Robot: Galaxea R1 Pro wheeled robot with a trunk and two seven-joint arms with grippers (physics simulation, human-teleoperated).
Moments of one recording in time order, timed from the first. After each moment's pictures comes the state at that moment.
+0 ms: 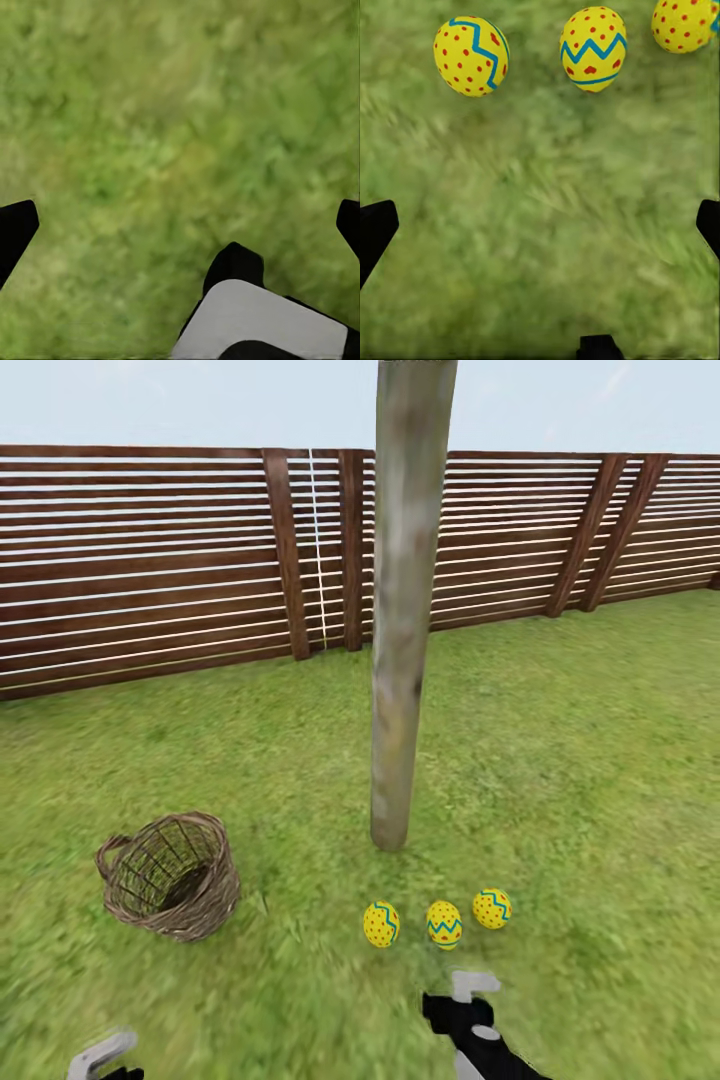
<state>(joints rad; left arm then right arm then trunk) -0.30 0.25 0.30 -0.43 0.21 0.26 -0.06 -0.40 -0.01 0.57 -0.57 -0.59 0.06 -0.33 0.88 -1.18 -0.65</state>
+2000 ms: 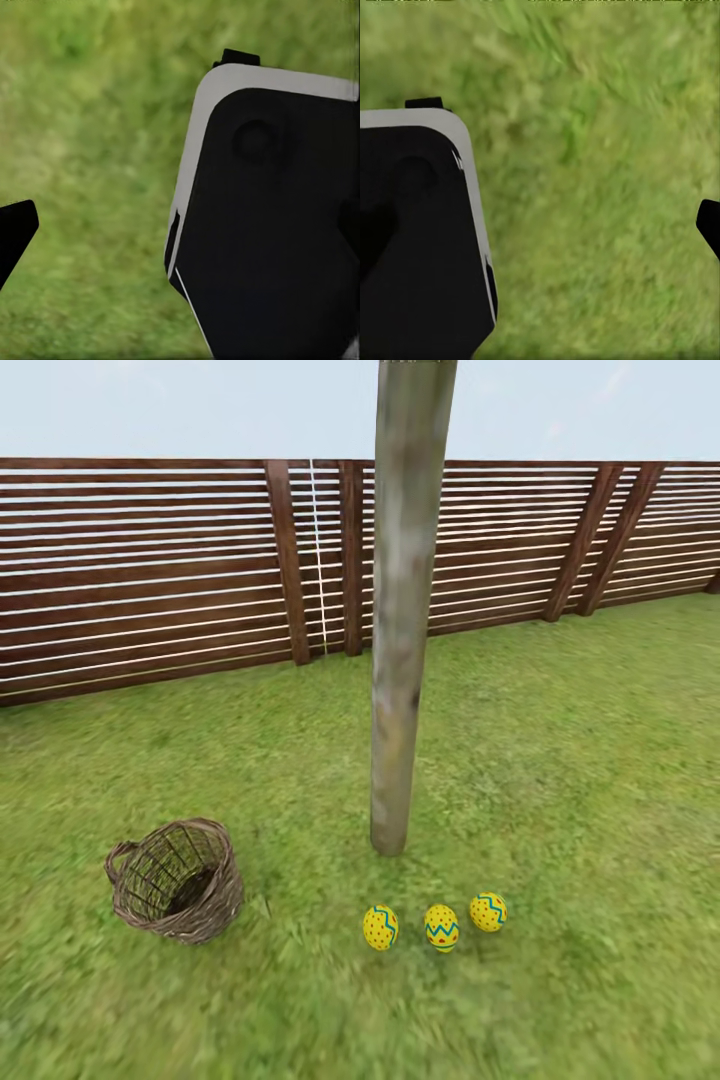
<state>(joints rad) -0.20 0.07 0.19 -0.02 0.02 -0.12 0.01 -0.14 0.00 0.53 -0.03 -0.58 -0.36 -0.33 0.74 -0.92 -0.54</state>
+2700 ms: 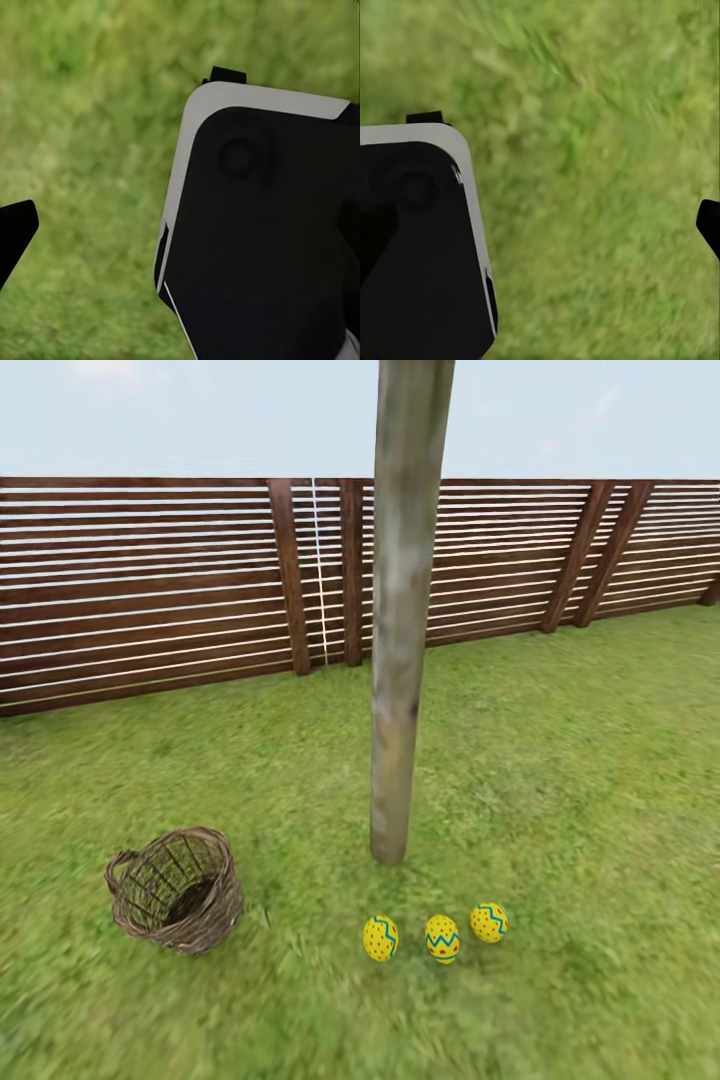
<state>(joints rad) -0.20 0.06 0.19 -0.02 0.01 -0.12 0.01 -0.13 0.00 0.53 -0.03 -0.58 -0.36 -0.34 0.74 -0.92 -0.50</state>
